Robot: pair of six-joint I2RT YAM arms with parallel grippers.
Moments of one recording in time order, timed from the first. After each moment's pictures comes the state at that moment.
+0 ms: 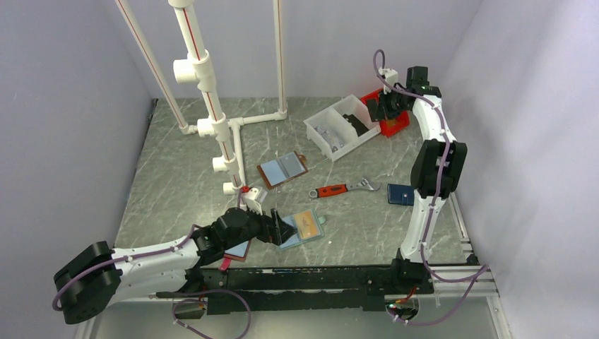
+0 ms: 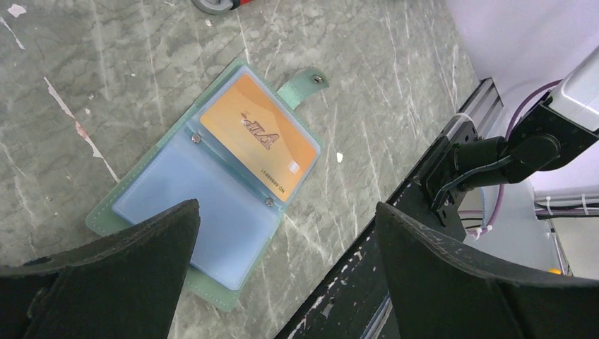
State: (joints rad) left arm -0.98 0.96 0.22 0.40 -0.01 -0.73; right arm -0.10 2.17 2.02 -0.78 -0.57 -0.48
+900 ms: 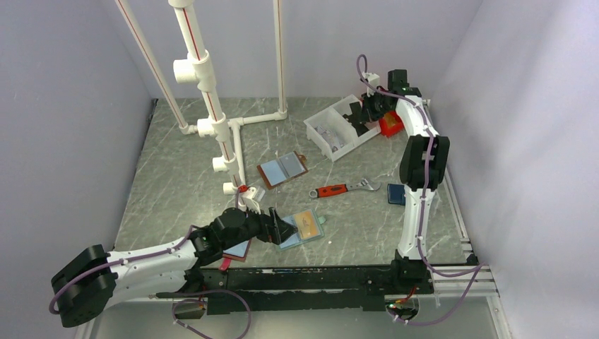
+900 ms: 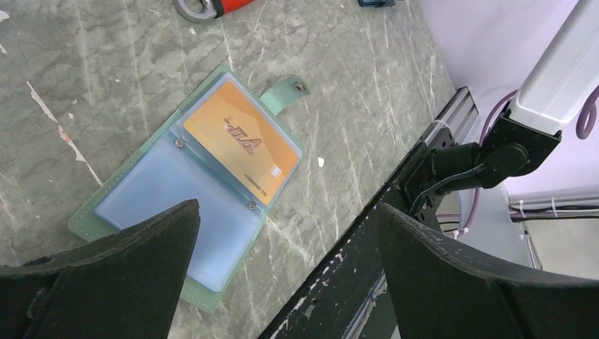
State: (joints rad) left arm -0.98 0.92 0.22 0.40 0.00 -0.77; right arm -0.02 2.34 2.14 -0.75 -0.59 -0.42
